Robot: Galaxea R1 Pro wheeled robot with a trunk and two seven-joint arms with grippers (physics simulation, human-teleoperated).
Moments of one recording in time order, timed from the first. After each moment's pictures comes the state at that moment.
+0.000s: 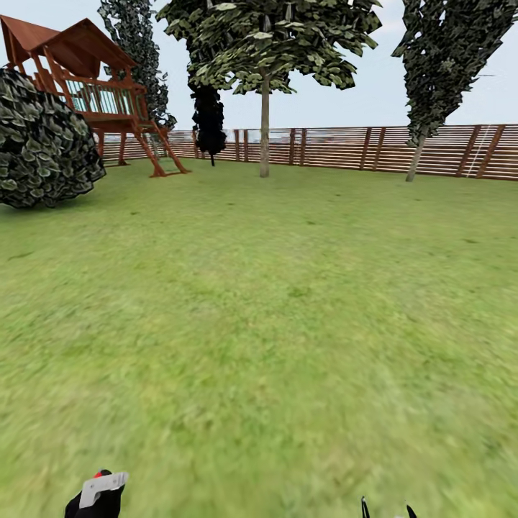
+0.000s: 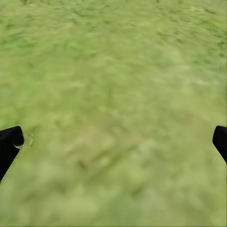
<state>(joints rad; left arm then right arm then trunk) -0.22 0.02 0.67 -0.61 -0.37 -0.29 -0.22 -0.20 0.05 -0.71 -0.31 0.53 -0.82 0.04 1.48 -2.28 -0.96</state>
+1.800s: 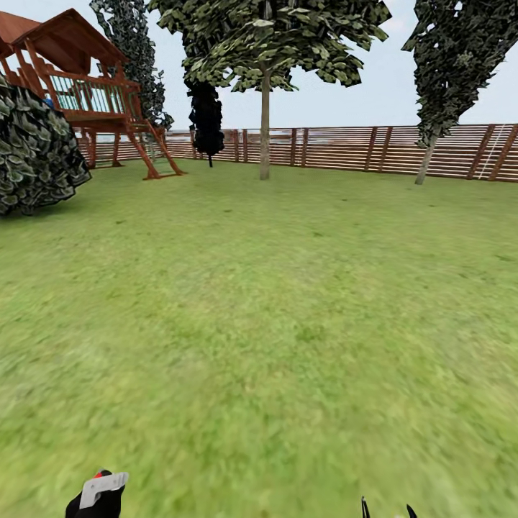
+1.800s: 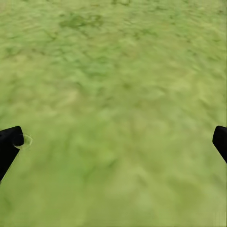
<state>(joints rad) -0.22 0.02 0.67 -0.60 -0.37 -0.29 -0.22 -0.20 0.05 -0.71 -0.31 0.53 -0.82 0.04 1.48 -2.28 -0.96</state>
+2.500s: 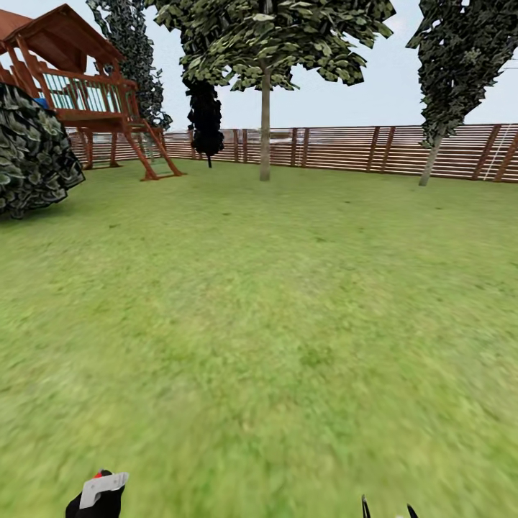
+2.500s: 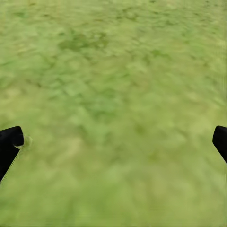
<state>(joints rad) -0.22 0.02 0.67 -0.60 -0.37 -0.29 -0.22 -0.20 0.05 -0.71 -0.32 0.53 -0.82 0.03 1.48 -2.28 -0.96</state>
